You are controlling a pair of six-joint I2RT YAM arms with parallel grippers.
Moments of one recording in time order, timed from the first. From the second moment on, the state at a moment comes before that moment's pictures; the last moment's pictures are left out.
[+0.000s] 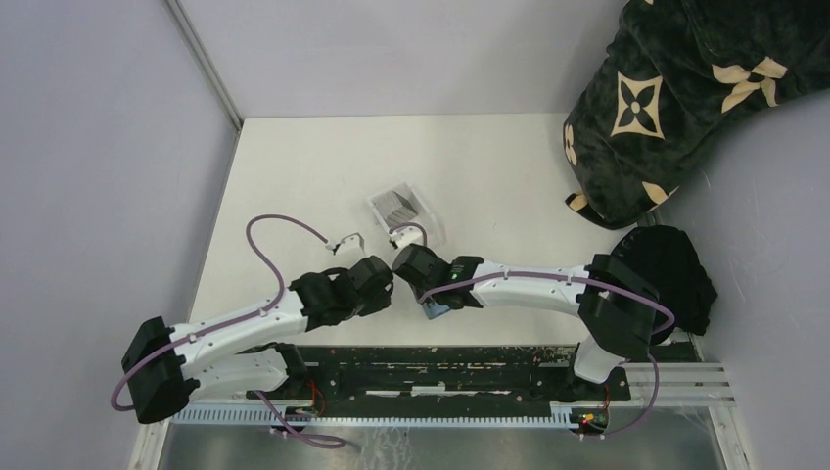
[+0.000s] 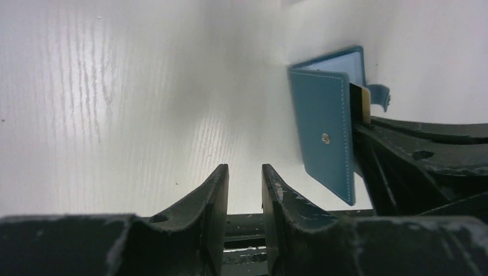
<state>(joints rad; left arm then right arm) -0.99 1.08 0.68 -0.63 -0.39 -1.17 1.14 1.66 1.07 -0.38 0.37 0.42</state>
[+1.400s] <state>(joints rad) -0.97 1.04 0.47 -0.45 -0.38 -1.40 1.35 1.60 1.05 -0.40 0.67 0.50</state>
